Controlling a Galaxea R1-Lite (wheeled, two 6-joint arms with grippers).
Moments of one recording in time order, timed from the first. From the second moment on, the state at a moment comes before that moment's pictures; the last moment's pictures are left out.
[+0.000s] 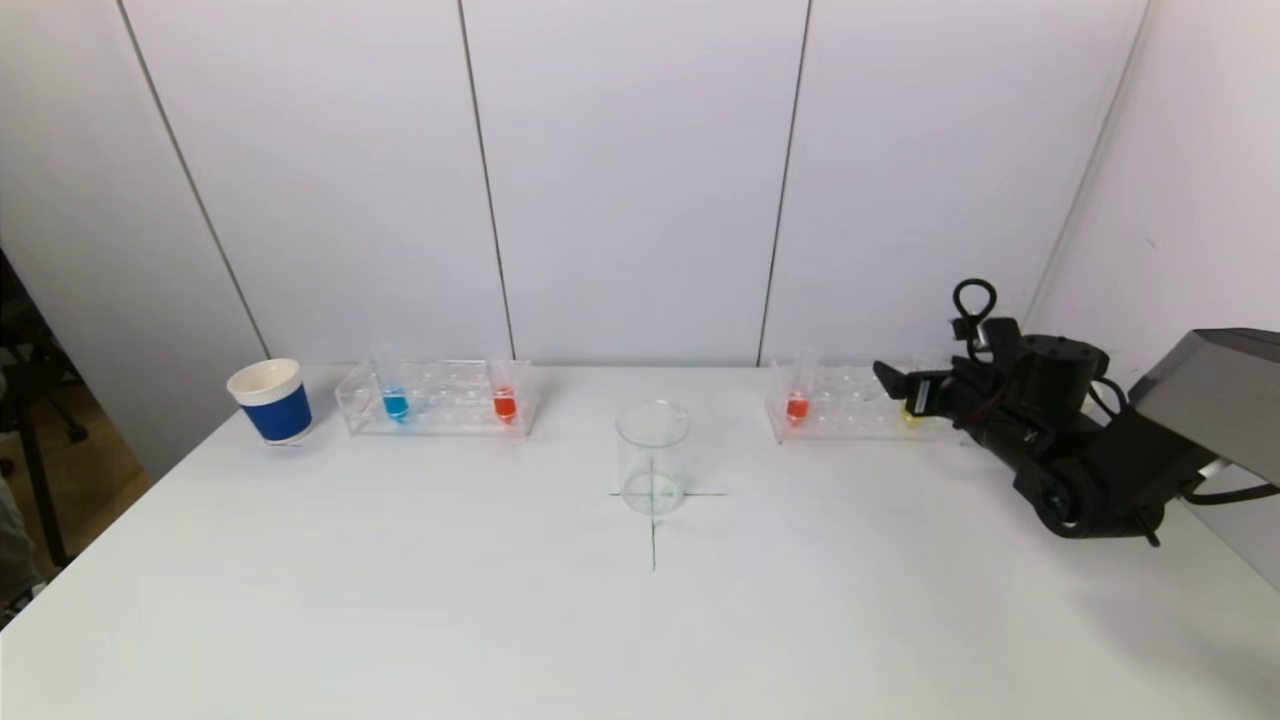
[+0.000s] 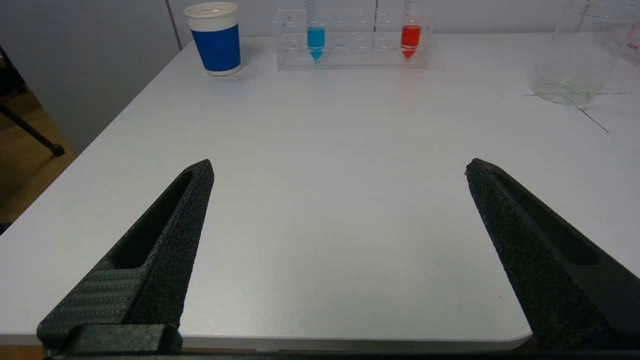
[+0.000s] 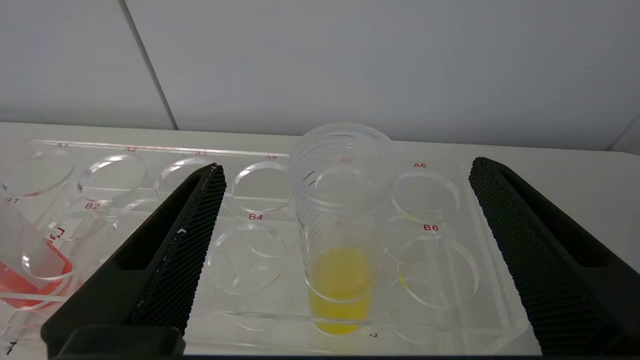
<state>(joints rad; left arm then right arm) 0.01 0.00 0.00 0.00 0.00 0.00 0.00 2.34 -0.99 -1.21 0.05 0.00</state>
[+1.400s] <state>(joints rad) 0.01 0.00 0.00 0.00 0.00 0.00 0.00 2.34 -0.98 -1.21 0.04 0.00</state>
